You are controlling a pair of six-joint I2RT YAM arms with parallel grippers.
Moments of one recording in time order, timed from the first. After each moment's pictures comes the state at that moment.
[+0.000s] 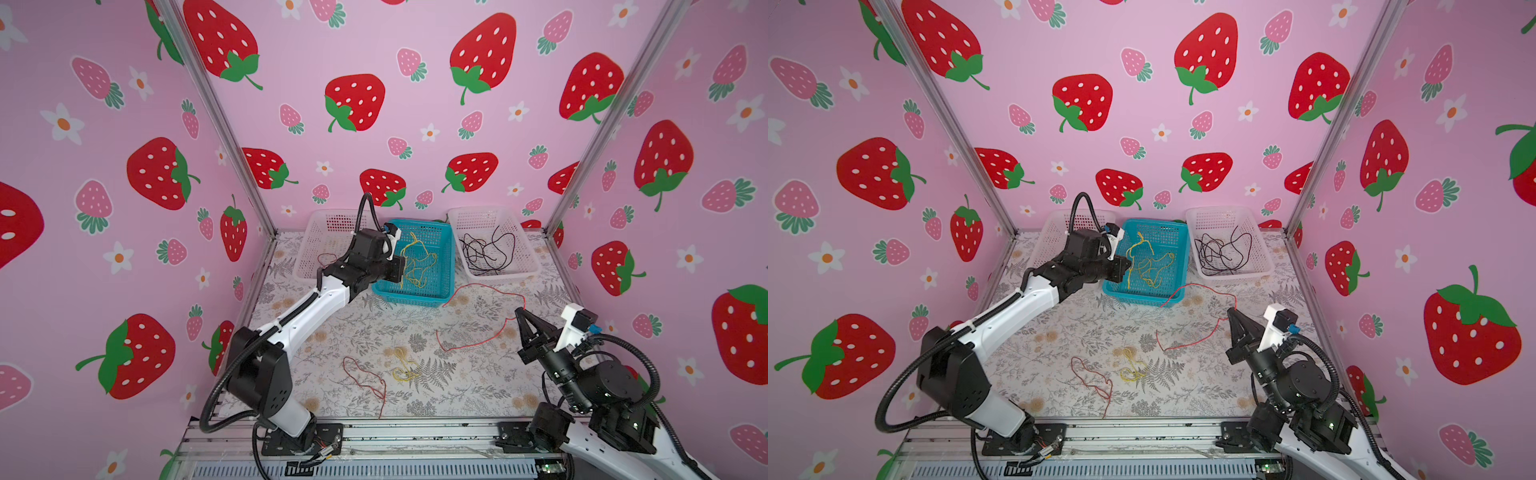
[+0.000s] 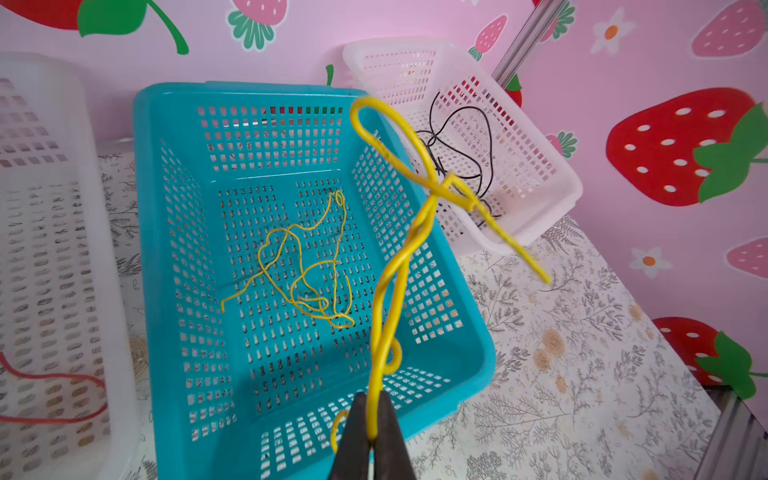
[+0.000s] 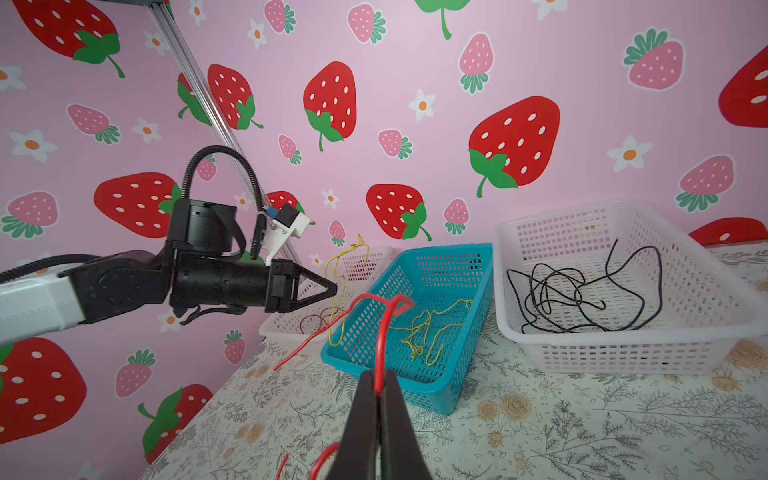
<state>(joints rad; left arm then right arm) -0.50 1.66 1.40 -0.37 0.19 -0.20 1.04 0.19 0.56 -0.24 0.49 0.33</state>
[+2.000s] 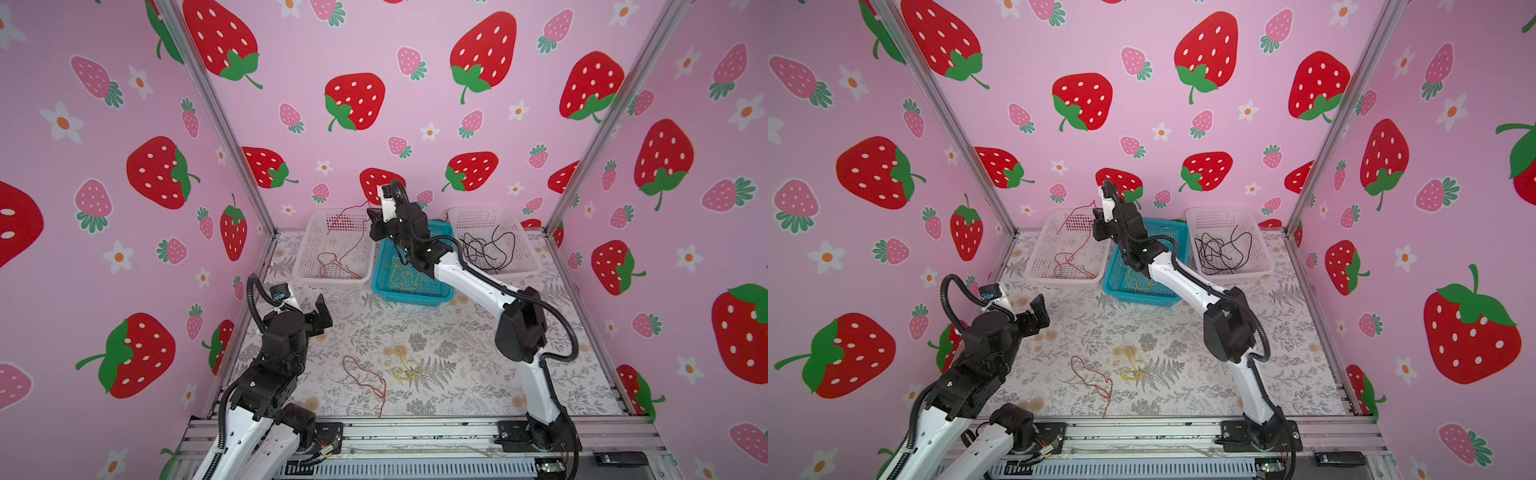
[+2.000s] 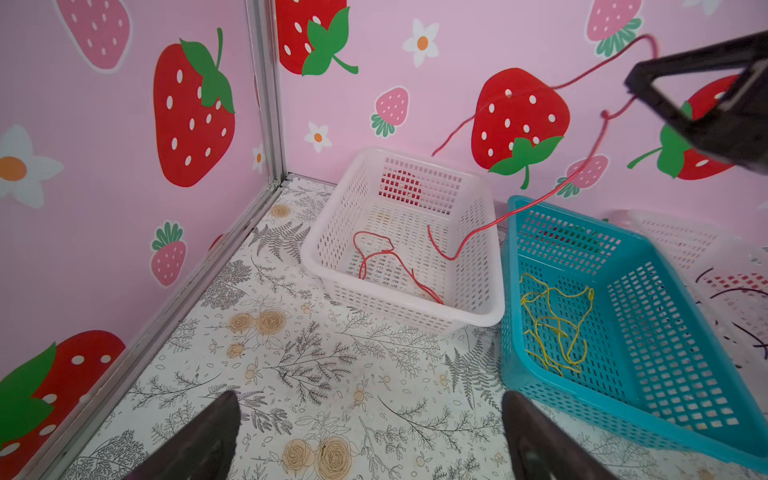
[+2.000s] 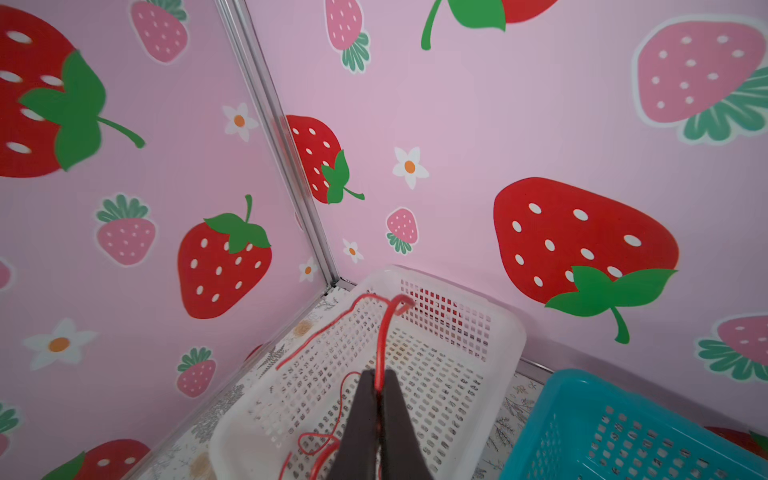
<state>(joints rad) -0.35 0.55 0.68 -0.49 -0.49 -0.32 0.85 2.29 2.19 0.05 0.03 0.19</state>
